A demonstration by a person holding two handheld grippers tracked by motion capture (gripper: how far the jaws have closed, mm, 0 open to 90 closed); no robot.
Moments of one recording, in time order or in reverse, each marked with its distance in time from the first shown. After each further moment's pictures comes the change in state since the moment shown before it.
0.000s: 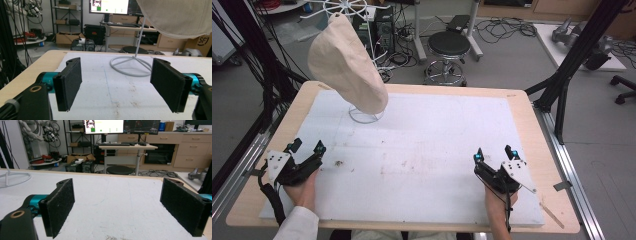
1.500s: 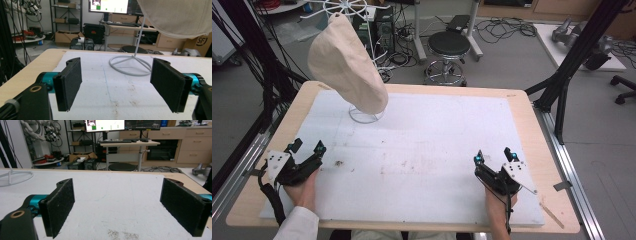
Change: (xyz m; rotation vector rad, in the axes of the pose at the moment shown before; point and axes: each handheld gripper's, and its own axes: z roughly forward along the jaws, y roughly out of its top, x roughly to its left) left arm 0.001 0.000 0.000 0.008 -0.005 -0.013; right arm -0.003 -0.008 -0.001 0.019 0.016 0.034
